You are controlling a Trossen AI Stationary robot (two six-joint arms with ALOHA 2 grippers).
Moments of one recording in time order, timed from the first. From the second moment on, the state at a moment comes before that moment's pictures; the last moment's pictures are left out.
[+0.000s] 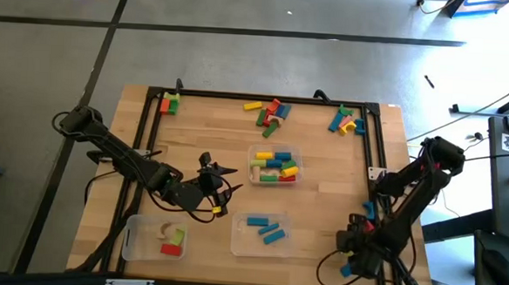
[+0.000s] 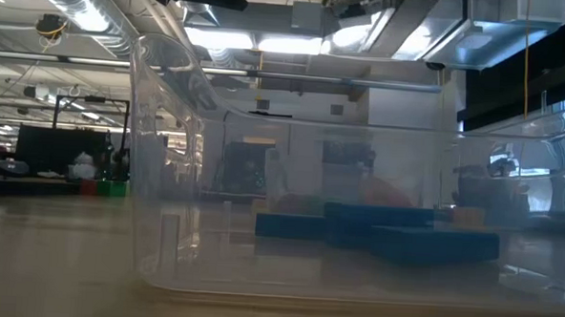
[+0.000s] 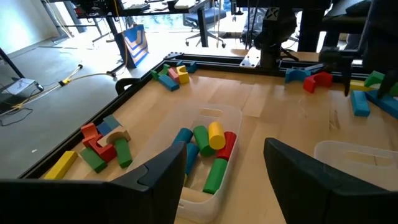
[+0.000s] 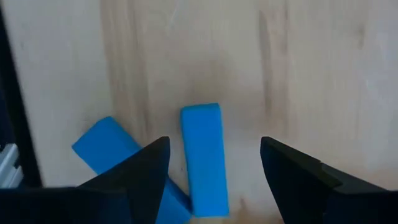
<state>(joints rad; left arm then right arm) -0.48 1.39 0.95 -0.05 -0.92 -0.28 1.05 1.47 0.84 -0.76 0.08 1.12</state>
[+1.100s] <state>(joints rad) -0.48 1.39 0.95 -0.05 -0.92 -0.28 1.05 1.60 0.77 -0.62 0.07 1.12</state>
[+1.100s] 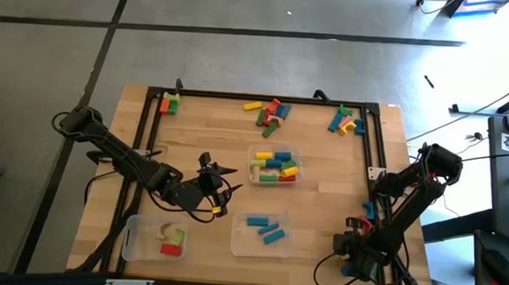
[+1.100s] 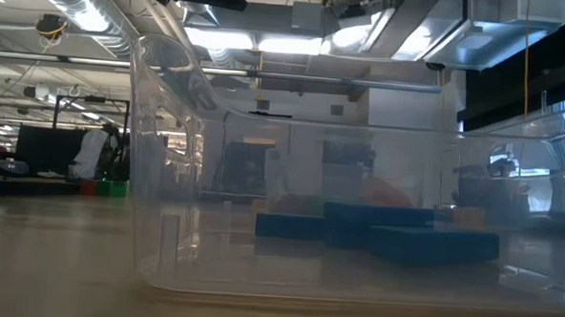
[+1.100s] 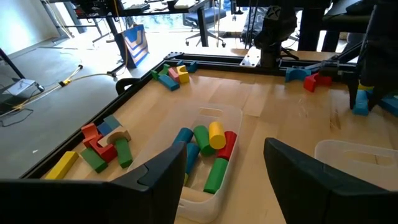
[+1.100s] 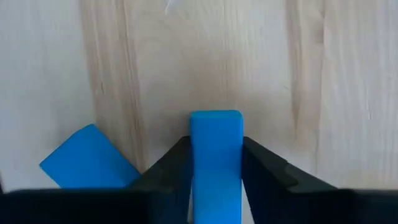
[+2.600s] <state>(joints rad) -0.48 1.39 0.95 -0.06 -0.92 -0.28 0.64 1.61 1.22 -0.39 0.33 0.36</state>
